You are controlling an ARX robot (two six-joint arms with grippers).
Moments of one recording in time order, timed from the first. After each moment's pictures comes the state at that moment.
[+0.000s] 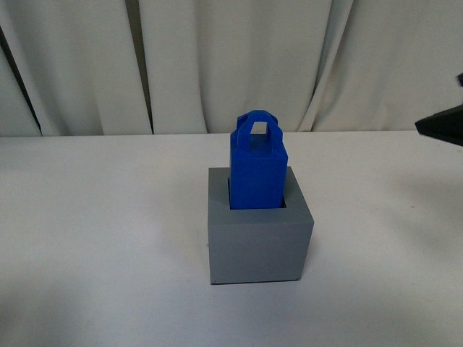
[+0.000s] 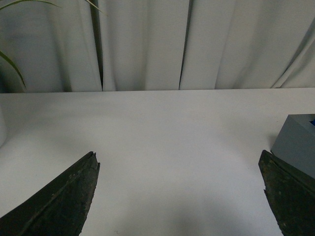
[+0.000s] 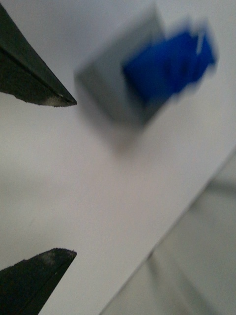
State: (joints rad) left arm 0.00 0.00 0.02 0.00 0.00 0.00; right arm 0.05 1.29 0.81 -0.02 -0.39 -0.57
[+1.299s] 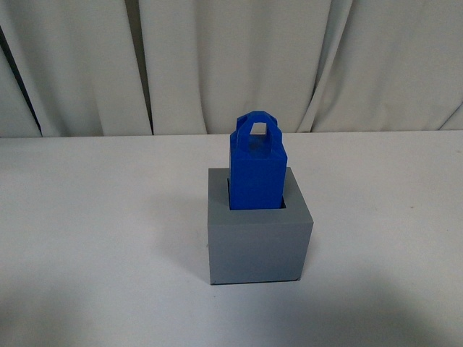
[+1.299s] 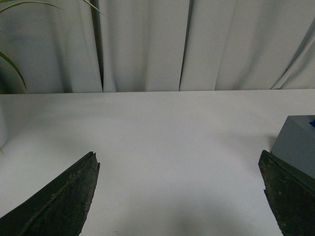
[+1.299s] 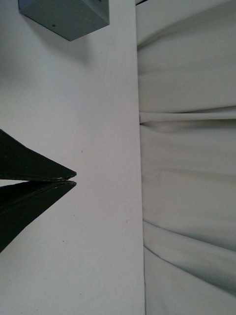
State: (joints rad) left arm 0.00 0.00 0.02 0.00 0.00 0.00; right arm 0.00 0.54 0.01 0.53 0.00 -0.01
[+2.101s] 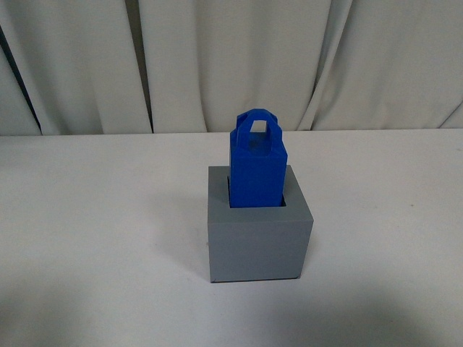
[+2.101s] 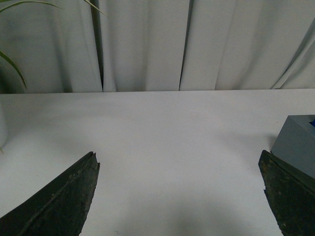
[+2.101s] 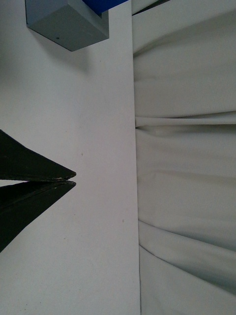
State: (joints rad) left arm 0.00 0.00 0.02 0.00 0.00 0.00; right arm 0.00 0.21 0.01 0.21 0.00 -0.01
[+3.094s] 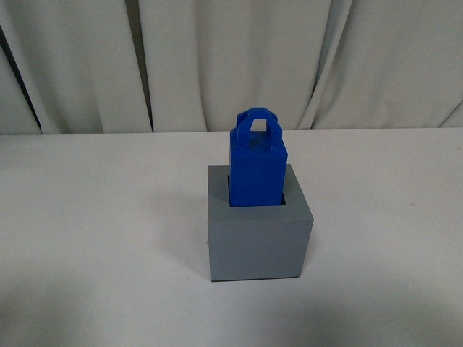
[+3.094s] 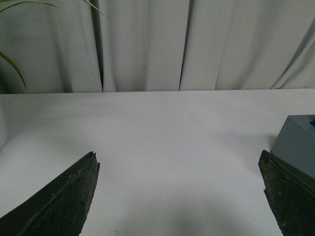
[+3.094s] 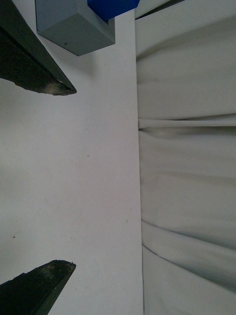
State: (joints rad) left arm 0.00 0.00 0.02 0.00 0.00 0.00; right arm 0.00 0.00 0.01 0.00 0.00 -0.01
